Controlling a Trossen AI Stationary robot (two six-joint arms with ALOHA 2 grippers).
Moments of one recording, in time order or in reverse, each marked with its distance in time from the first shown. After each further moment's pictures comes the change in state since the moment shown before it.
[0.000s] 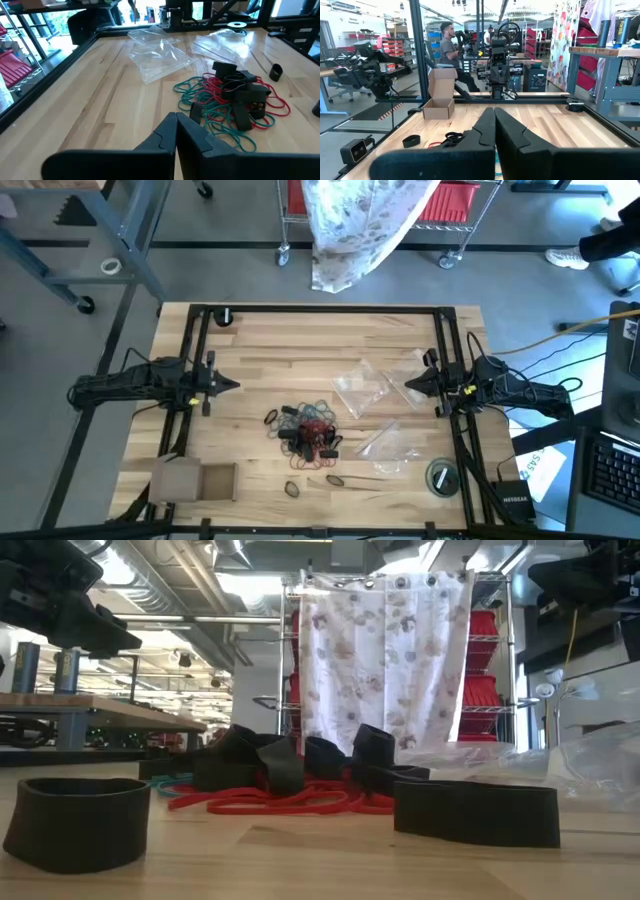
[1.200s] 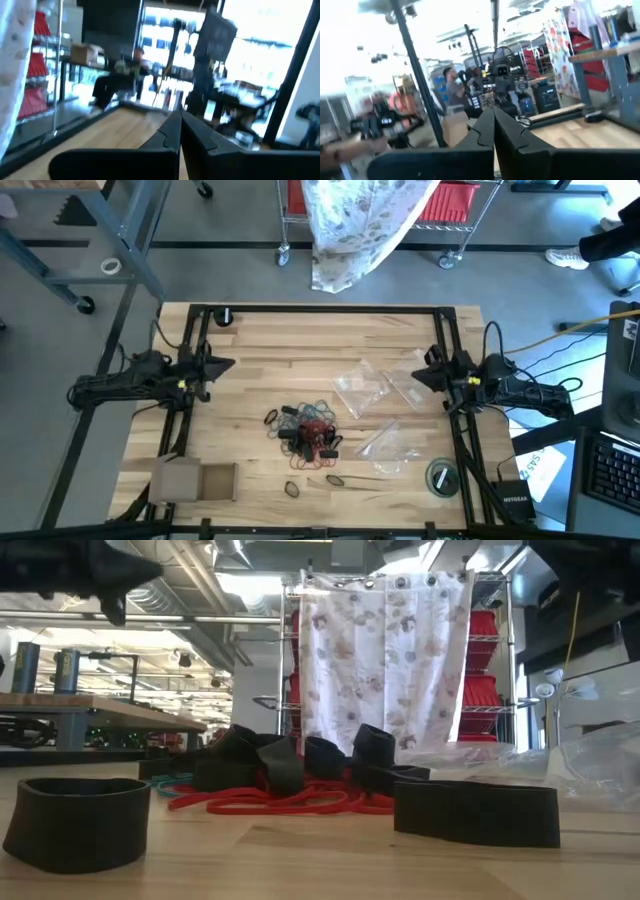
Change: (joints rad) left arm 0.000 0.003 0.001 0.490 -0.133 -0.260; right arm 0.000 0.000 0.000 0.184 0.081 0.334
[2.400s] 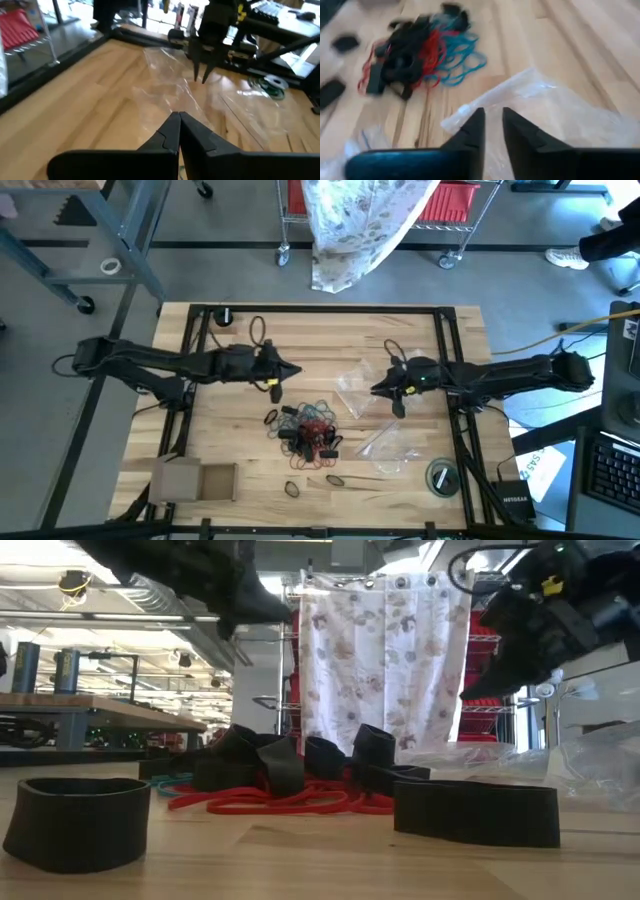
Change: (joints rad) left arm -0.002 1.238 0.455 0.259 0.038 -0.053; right arm 0.003 0.972 0.159 -0.052 0.010 -0.369
